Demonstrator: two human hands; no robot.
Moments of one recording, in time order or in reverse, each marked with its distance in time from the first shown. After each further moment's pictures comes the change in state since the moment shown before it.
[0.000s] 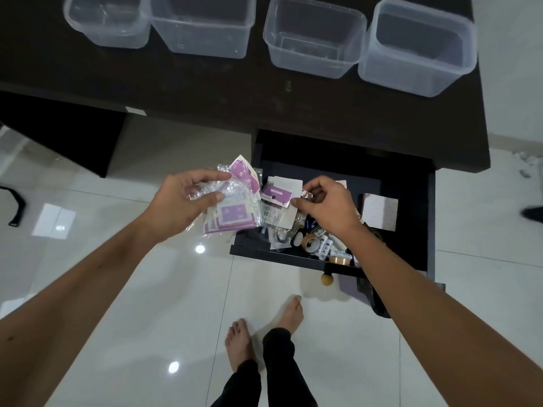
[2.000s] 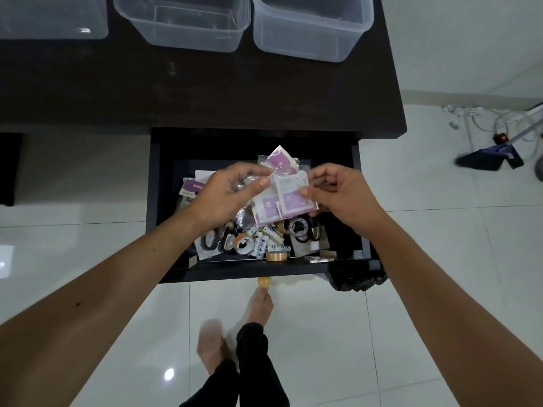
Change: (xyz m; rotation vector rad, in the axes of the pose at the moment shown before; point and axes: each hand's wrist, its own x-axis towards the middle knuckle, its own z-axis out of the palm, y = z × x) left_hand 0.075 0.044 0.191 0.003 -0.385 0.099; right_hand -0.027 0.065 -0.131 0.393 -0.034 0.058
